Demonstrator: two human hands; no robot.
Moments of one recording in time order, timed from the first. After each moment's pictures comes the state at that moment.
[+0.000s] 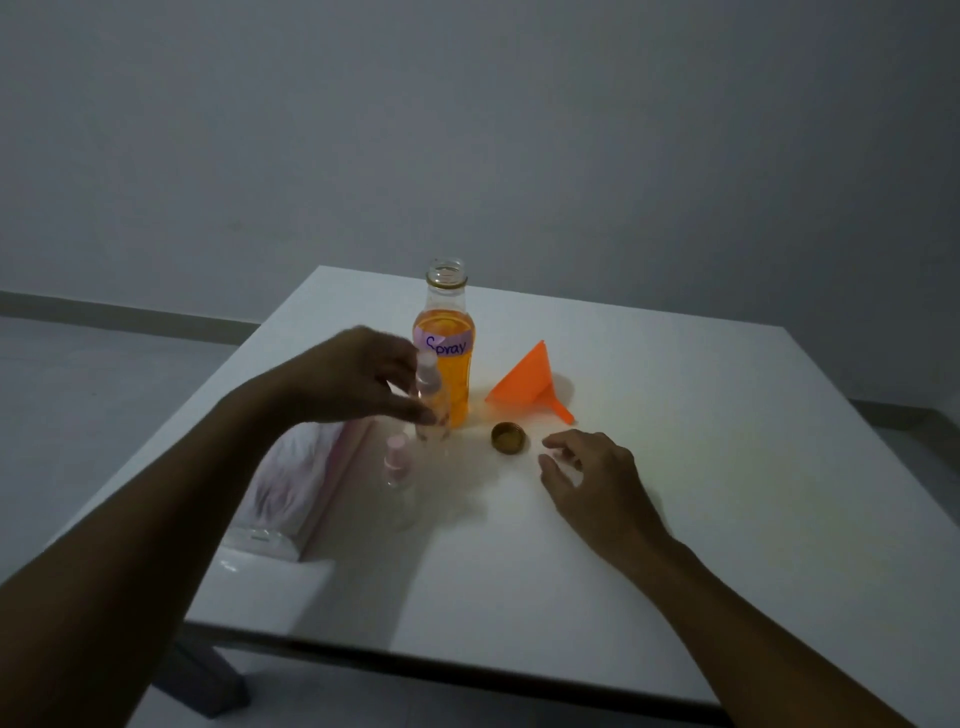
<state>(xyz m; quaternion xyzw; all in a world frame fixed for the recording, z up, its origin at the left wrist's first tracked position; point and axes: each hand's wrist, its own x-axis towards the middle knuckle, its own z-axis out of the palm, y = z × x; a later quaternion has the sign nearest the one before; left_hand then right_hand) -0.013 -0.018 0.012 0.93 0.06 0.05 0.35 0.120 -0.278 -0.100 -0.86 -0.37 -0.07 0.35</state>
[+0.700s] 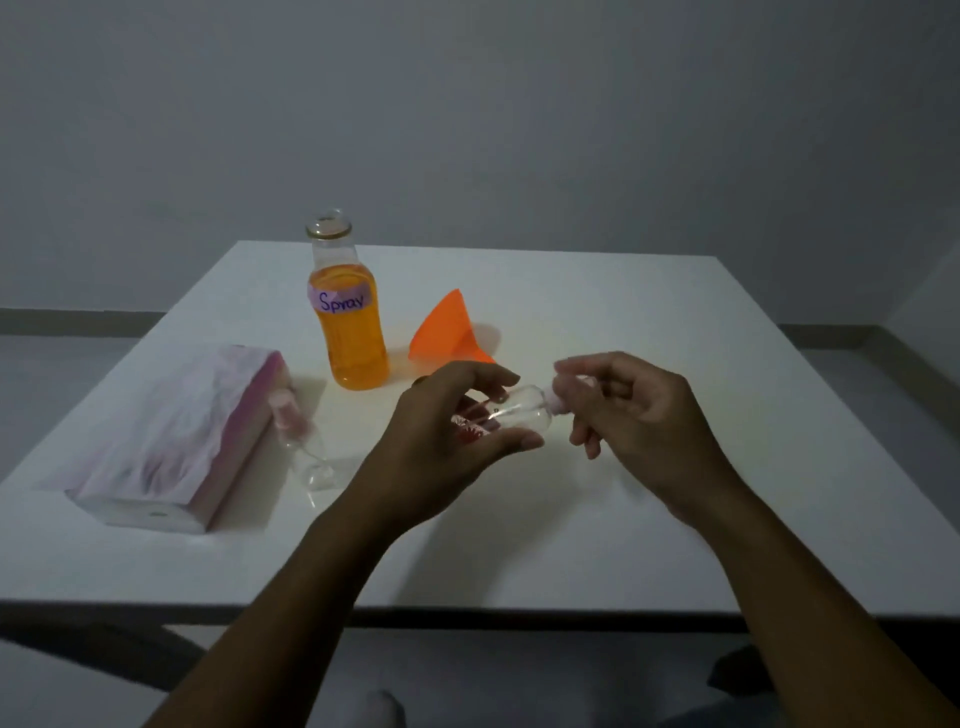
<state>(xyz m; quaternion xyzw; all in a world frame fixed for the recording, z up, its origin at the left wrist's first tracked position) 0.009 -0.208 -0.039 0.87 0.04 0.23 0.43 0.111 -0.386 -0.023 -0.73 -0.29 0.12 0.60</state>
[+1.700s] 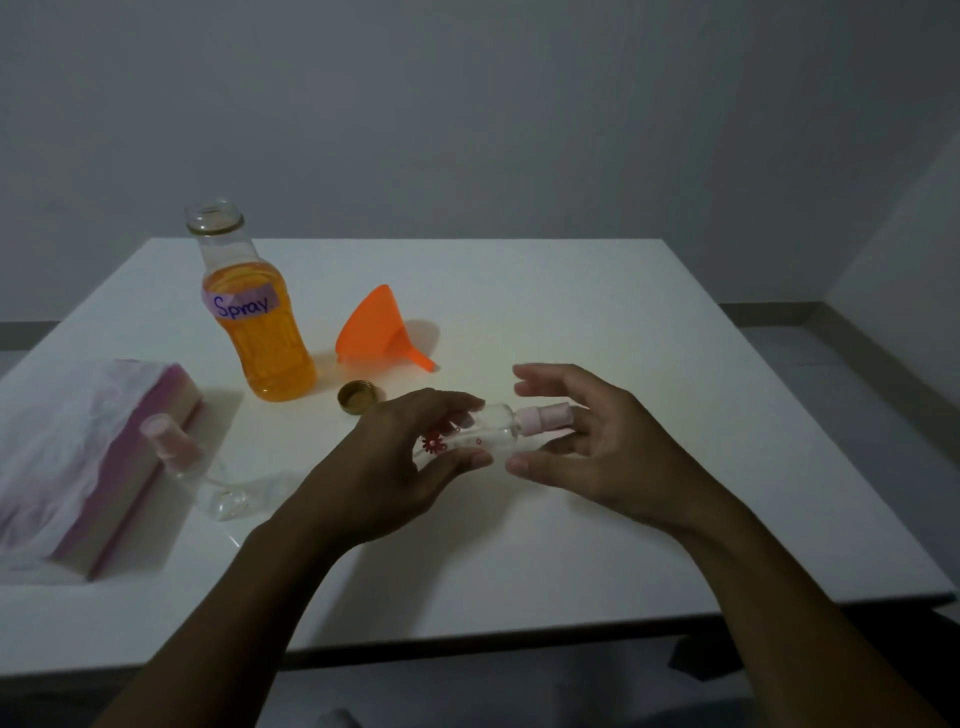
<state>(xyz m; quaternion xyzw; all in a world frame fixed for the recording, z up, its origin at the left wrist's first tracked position) 0.036 -0.216 -0.056 0.93 -0.03 0.16 0.32 0.140 -0.424 -0.045 -0.77 -0.34 0.18 0.51</state>
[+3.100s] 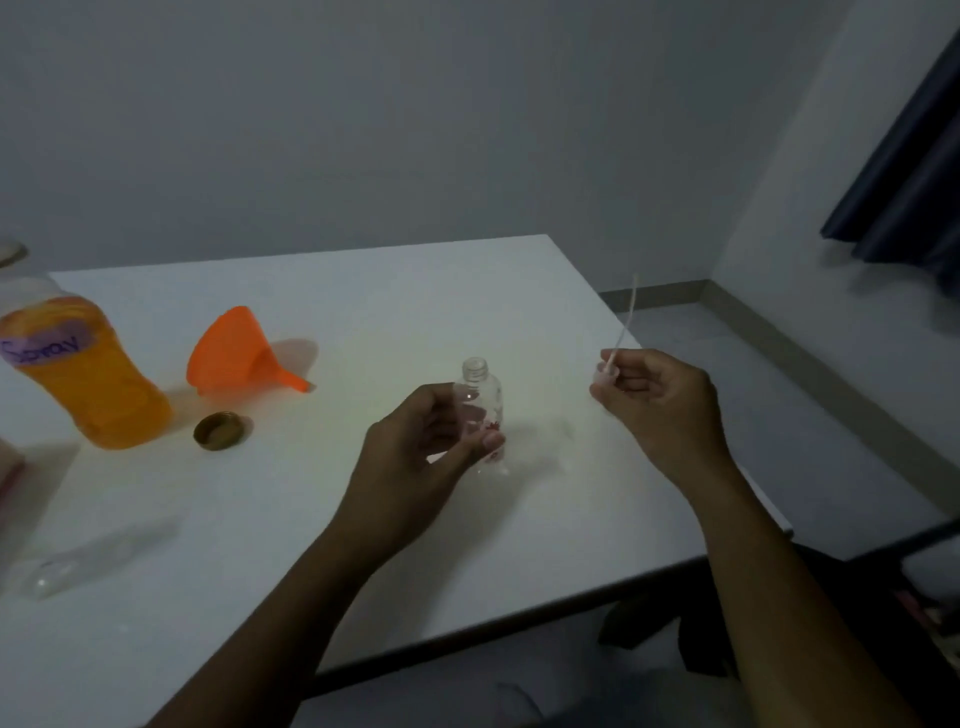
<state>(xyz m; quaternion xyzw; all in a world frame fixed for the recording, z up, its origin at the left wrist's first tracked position) 0.096 -0.326 -0.071 0.80 0.00 0.16 0.58 0.218 -0.549 -0.076 -0.82 -0.09 -0.12 0.56</state>
